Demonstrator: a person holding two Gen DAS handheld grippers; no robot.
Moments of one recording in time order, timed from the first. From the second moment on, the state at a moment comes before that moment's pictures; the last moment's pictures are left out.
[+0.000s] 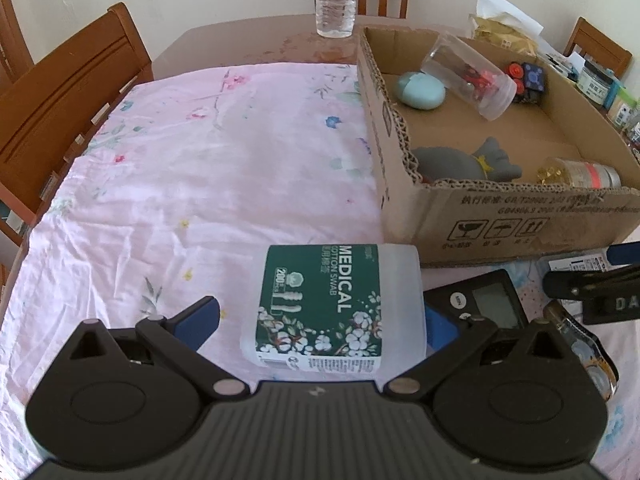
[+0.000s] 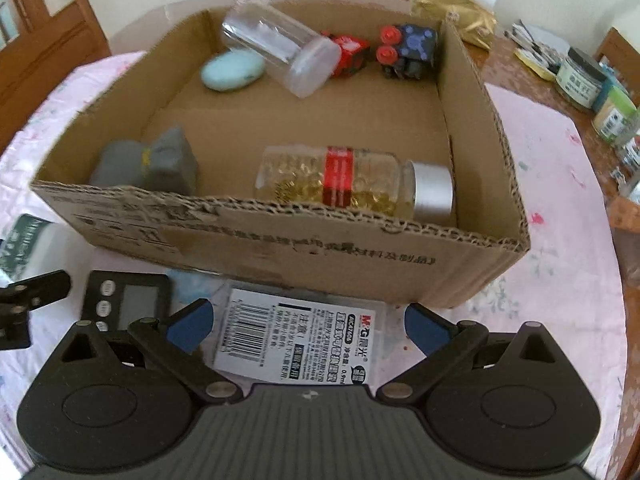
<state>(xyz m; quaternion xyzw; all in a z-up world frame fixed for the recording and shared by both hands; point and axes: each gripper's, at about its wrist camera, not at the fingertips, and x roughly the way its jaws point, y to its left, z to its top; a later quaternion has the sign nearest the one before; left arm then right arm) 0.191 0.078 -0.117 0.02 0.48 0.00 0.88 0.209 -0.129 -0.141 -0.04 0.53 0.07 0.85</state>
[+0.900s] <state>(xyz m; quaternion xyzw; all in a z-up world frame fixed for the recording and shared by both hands) 0.188 0.095 -0.132 0.01 0.48 -0.03 0.88 0.180 -0.193 -0.144 -0.05 0.50 0.05 0.86</state>
